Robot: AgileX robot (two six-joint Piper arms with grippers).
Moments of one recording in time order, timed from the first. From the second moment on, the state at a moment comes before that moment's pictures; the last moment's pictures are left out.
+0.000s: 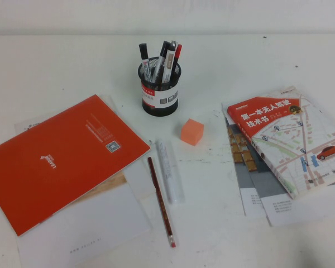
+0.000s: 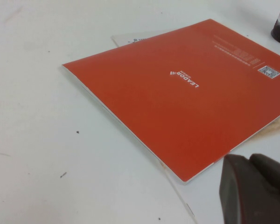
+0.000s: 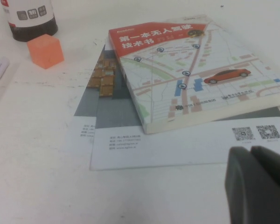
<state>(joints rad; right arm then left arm) 0.20 -0.01 0.03 -0.02 0.34 0.08 -0.07 -0.01 0.02 -0.07 0.39 -0.03</state>
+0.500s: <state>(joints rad) 0.20 -0.01 0.03 -0.02 0.34 0.08 -0.07 -0.01 0.02 -0.07 0.39 -0.03</state>
